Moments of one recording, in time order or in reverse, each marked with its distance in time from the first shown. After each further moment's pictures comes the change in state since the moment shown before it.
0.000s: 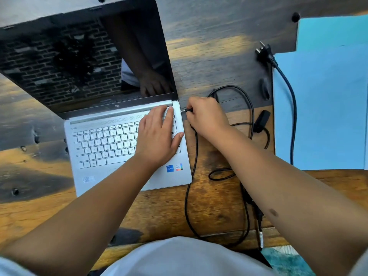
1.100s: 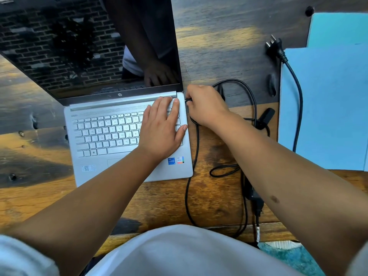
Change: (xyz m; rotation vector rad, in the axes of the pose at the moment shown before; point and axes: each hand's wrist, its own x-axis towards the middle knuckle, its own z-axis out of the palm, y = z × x) left_hand -0.003 0.004 0.001 0.005 -0.009 -0.005; right_hand 0.011 -0.011 -0.007 -0.051 -0.069 -0.109
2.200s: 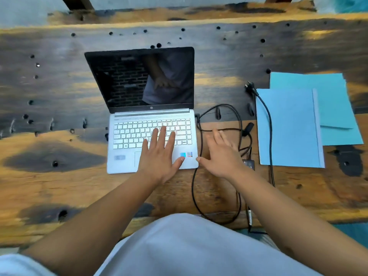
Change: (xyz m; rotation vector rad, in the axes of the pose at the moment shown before) left_hand -0.140 -0.005 -0.048 0.082 -0.080 -0.112; right_hand -0.180 -0.038 0.005 -0.243 -0.037 0.111
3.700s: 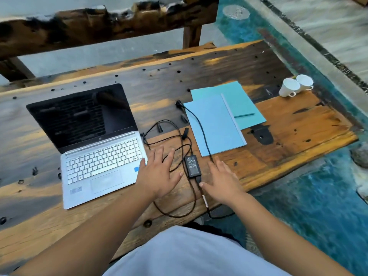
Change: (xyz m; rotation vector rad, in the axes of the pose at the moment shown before) left_hand -0.050 0.144 -0.039 -0.021 0.039 0.322; right_hand -0.184 0.102 0.011 0.145 0.096 0.357
